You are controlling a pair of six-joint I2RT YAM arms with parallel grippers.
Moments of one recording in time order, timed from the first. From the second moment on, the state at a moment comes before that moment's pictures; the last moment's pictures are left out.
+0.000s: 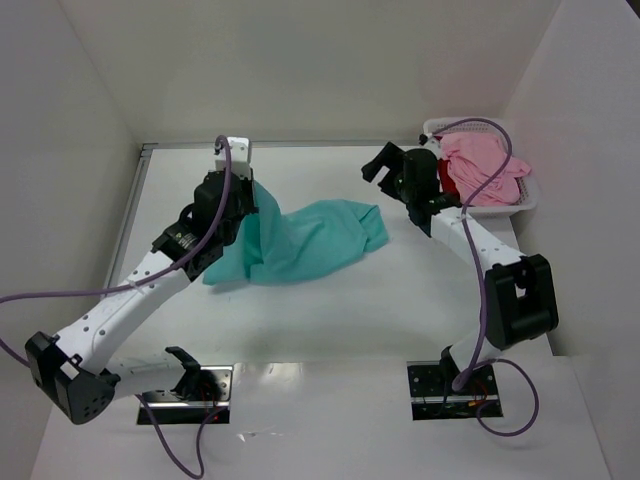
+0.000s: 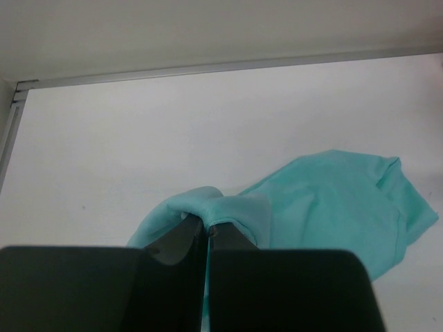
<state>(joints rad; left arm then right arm) -0.60 1.15 1.16 -0.26 -0.54 -0.13 0.29 1.54 1.11 0.05 0.10 0.75</state>
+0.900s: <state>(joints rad) -0.22 1.36 1.33 -0.15 -0.30 -0.27 0.77 1.53 0.94 0.13 0.04 0.38</state>
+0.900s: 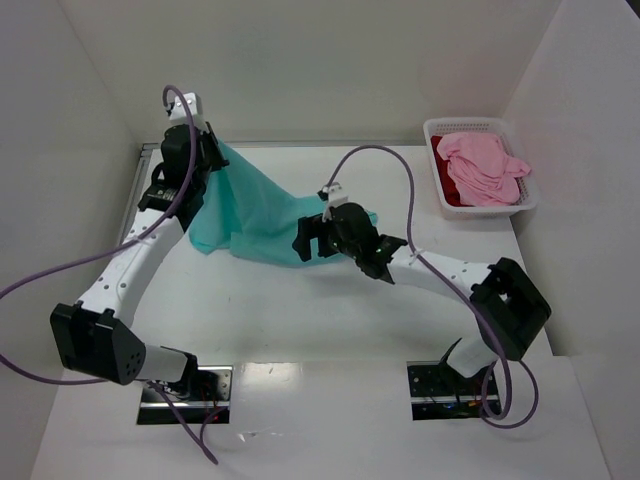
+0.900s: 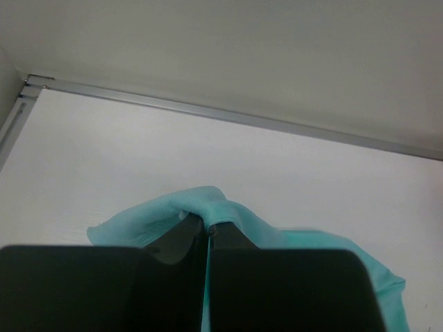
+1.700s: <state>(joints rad) -0.22 1.40 1.35 -0.15 -0.22 -0.27 0.99 1.86 1.07 0.19 0.26 0.25</state>
